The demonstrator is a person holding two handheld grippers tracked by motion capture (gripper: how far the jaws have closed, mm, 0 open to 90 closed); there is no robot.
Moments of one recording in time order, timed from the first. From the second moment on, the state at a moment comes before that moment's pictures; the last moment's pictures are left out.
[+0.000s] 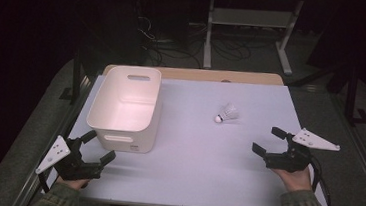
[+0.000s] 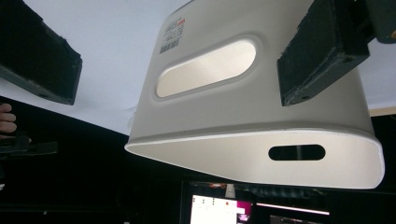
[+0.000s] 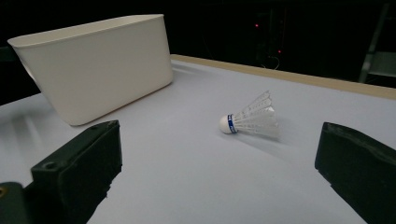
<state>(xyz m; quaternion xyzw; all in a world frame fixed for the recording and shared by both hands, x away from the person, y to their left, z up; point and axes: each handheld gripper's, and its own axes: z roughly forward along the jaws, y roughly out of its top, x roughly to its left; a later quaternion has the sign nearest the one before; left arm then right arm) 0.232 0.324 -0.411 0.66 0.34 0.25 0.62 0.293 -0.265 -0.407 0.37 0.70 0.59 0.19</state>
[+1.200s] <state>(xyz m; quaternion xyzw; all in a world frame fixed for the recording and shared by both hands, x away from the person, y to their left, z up) 0.231 0.324 -0.411 0.65 0.35 0.26 0.62 0.297 -0.255 -0.406 0.37 0.72 0.56 0.17</state>
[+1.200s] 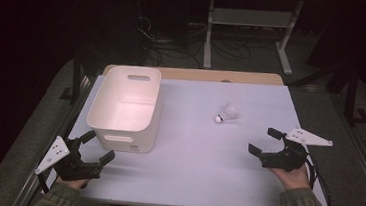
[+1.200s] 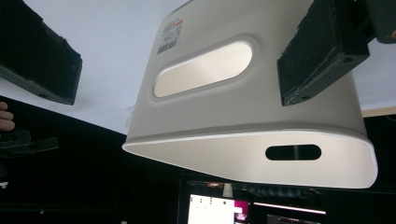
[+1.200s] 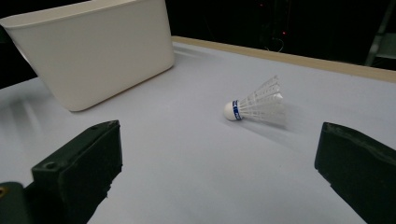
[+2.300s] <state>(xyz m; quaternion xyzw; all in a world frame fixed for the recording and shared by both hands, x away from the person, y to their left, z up) 0.230 0.324 -0.410 0.65 0.35 0.25 0.63 0.325 -0.250 -0.381 0.37 0.73 0.54 0.17</state>
